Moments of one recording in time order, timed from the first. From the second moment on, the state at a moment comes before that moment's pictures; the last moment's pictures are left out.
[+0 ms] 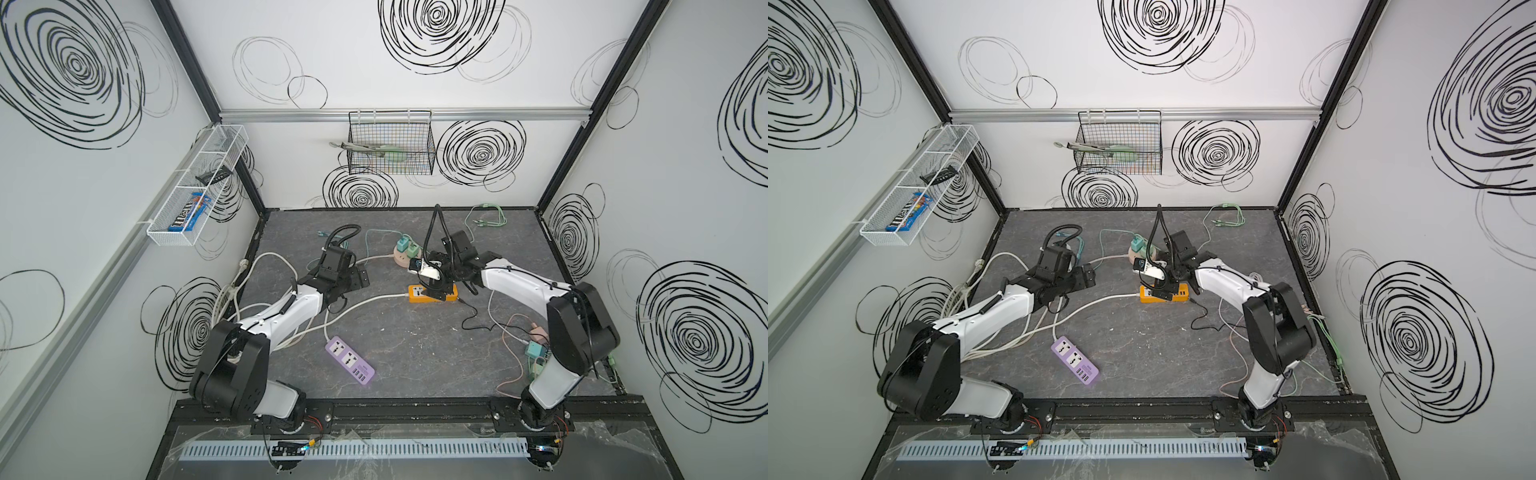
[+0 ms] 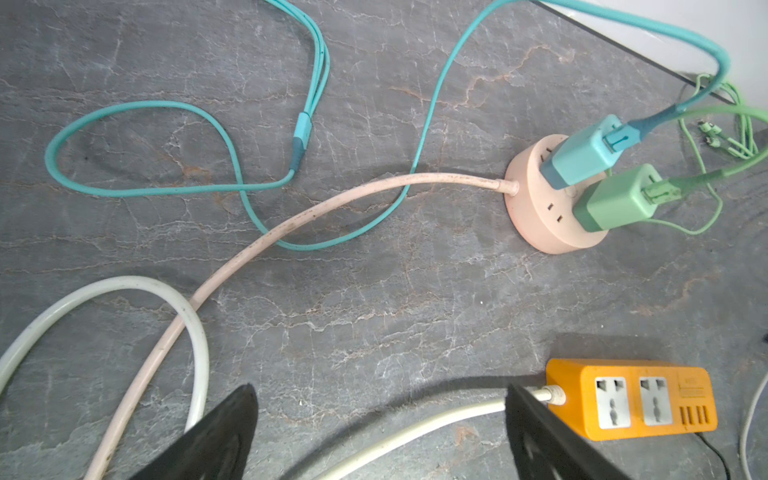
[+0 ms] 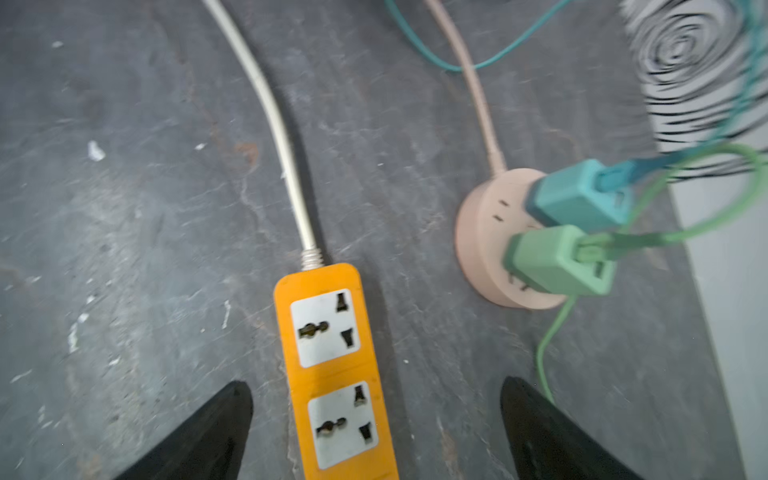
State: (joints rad) left arm -0.35 1.44 0.86 -0.27 -0.08 -0.58; right arm 0.52 1.66 1.11 -0.33 -0.26 -0.84
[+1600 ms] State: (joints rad) left arm -0.44 1.58 1.03 -0.28 -0.11 -0.51; right arm -0.39 0.99 0.63 -0.58 0.12 0.82
